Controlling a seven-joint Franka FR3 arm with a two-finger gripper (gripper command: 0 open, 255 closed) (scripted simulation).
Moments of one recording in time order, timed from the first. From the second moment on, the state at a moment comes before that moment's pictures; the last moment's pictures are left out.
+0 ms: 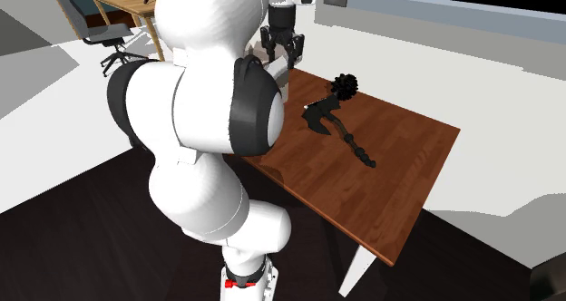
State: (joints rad) arm -0.14 -0.31 -0.05 -1.73 0.00 1.43 0.41
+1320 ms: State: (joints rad) arm -0.15 -0.38 -0.05 -2.08 0.00 1.70 0.41
